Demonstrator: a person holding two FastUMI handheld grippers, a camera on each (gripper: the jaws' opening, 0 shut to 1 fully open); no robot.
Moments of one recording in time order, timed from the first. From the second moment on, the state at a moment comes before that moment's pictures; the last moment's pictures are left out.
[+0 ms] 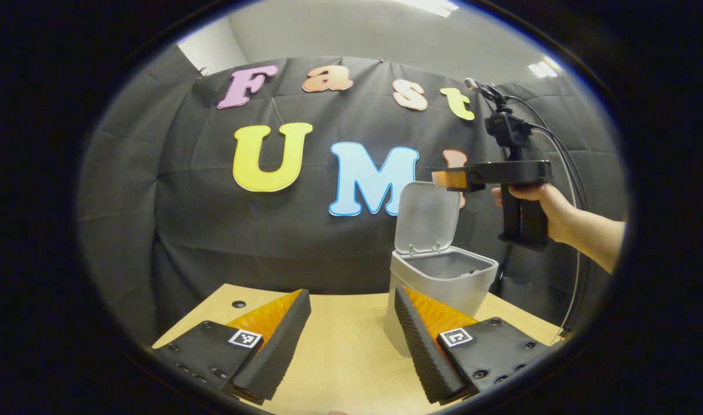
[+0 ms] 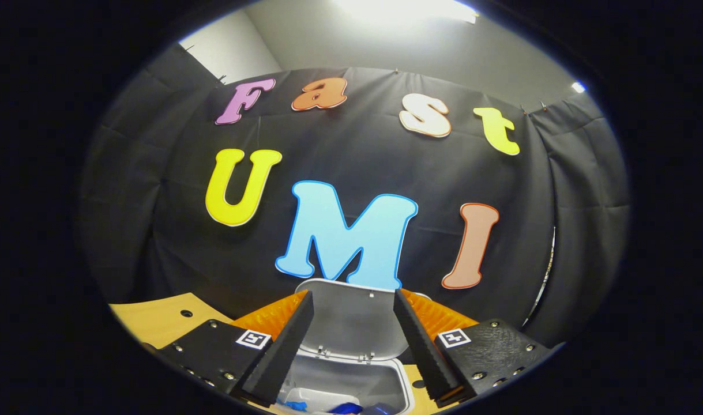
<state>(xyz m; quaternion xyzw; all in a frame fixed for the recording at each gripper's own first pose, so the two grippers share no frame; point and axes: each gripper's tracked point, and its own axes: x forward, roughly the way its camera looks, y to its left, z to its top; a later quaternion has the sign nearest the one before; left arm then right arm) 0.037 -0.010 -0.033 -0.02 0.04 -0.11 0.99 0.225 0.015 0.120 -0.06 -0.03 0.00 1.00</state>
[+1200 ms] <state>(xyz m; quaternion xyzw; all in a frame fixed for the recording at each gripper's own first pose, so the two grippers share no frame) 0.033 -0.015 -0.037 -0.02 0.04 -0.09 0.99 0.250 0.004 0.100 0.02 0.01 0.02 1.00</state>
